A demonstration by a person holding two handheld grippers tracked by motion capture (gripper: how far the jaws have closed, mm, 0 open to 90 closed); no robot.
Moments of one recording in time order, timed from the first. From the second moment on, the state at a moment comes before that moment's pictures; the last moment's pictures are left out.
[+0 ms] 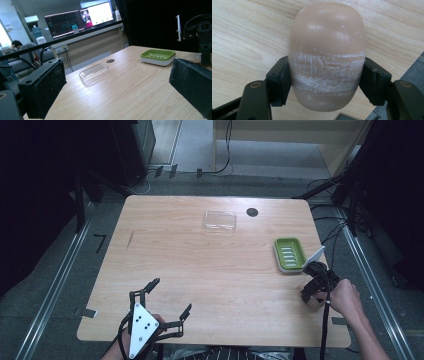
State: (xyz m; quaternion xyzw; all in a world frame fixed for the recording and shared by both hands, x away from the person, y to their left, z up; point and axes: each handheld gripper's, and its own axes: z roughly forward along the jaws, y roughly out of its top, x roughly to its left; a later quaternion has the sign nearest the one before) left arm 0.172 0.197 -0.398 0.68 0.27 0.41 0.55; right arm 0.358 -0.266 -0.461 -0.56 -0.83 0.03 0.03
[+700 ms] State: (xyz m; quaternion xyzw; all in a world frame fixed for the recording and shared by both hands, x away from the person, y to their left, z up) left arm 0.173 0.196 -0.398 0.68 0.27 0.41 0.55; right arm 0.366 -0.264 -0.448 -0.55 -0.84 0.04 0.04
